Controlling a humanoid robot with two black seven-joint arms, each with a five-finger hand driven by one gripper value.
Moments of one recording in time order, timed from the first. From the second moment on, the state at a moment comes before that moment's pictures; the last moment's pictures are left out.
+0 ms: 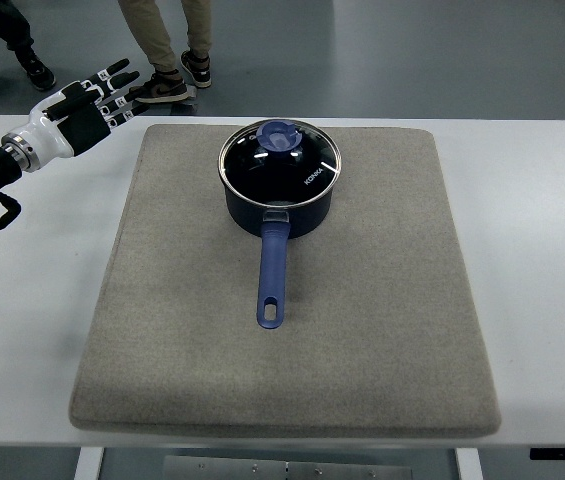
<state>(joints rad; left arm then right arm) -0.96 0.45 -0.35 -0.44 -0.40 -0.61 0.00 0.05 0.00 -0.05 0.19 -0.01 -0.01 0.07</state>
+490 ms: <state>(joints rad) -0.98 0.44 -0.34 -0.45 -0.40 -0.61 0.00 0.05 0.00 -0.05 0.19 -0.01 -0.01 0.07</state>
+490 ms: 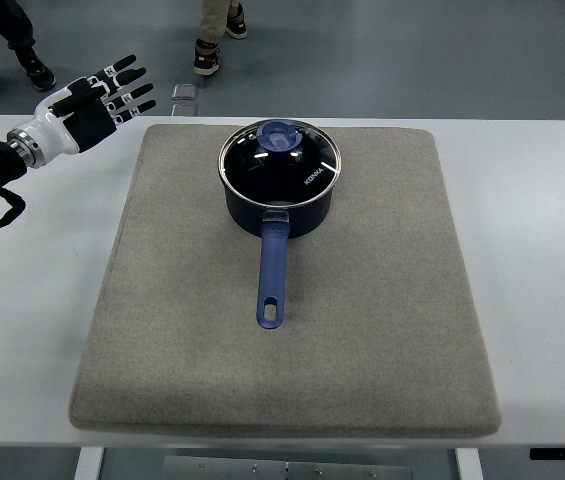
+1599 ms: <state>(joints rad) -1.13 0.52 -0.35 -0.45 0.00 -0.61 -0.03 0.05 0.00 -0.05 0.19 -0.01 -0.01 0.07</state>
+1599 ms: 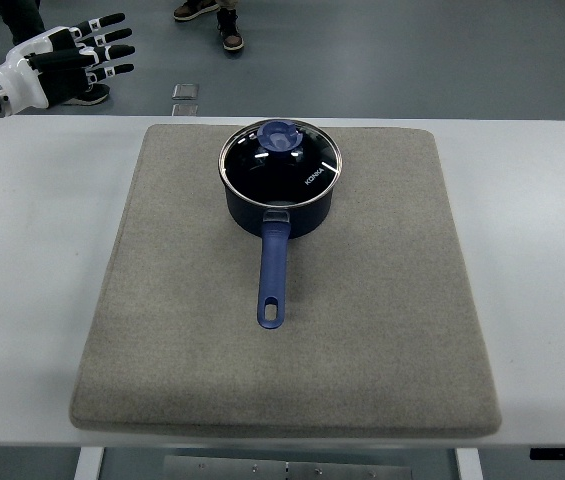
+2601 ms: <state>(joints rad) -1.37 0.45 -0.34 -0.77 1.08 -0.61 -0.18 0.05 0.00 -0.05 0.19 -0.01 -0.01 0.07</state>
